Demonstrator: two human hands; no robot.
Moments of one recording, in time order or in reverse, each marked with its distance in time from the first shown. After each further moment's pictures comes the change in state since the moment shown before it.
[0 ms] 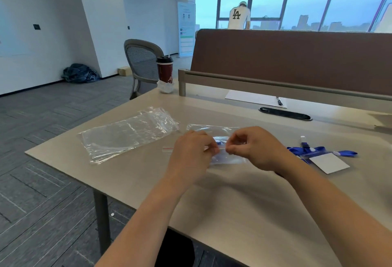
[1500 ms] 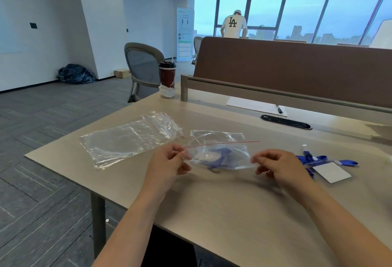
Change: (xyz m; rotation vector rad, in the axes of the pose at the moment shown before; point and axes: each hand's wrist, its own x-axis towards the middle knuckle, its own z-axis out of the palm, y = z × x) left_hand -0.028 -0.055 -0.025 -0.851 0.109 -0.578; right_hand -0.022 0.052 0.015 0.479 0.213 0.351
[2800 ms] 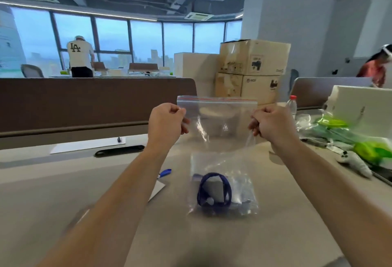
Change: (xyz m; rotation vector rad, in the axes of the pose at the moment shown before) left_hand -0.064 0.168 0.418 0.038 -0.538 0.378; right_hand -0.143 -0.033 -0.371 -0.081 1.039 0.011
